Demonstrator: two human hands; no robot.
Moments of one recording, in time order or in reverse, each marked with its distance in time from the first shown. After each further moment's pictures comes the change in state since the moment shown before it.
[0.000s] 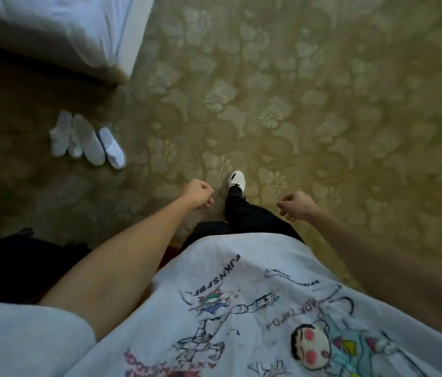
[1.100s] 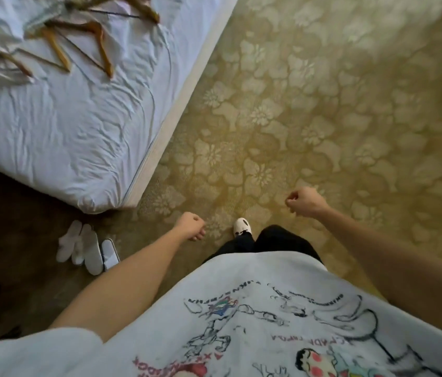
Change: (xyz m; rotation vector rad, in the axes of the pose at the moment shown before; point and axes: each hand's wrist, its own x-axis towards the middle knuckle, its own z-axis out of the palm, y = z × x) left_hand 0.253 0.446 -0.261 -0.107 0.097 -0.087; right_hand 0.266 -0.368 -0.531 -0.203 0.108 -0.277
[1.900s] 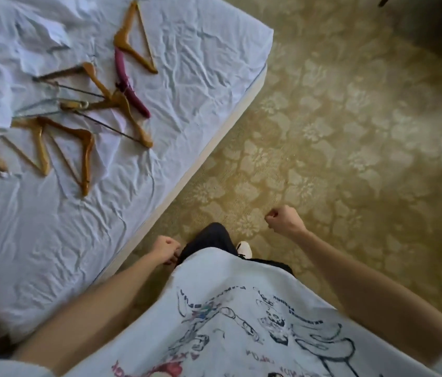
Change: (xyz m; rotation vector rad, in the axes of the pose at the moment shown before) left_hand 0.233 0.447 -0.250 -0.206 0.186 -0.180; right_hand 0.400 -0.250 -0.434 -0.068 -0.017 -0.112
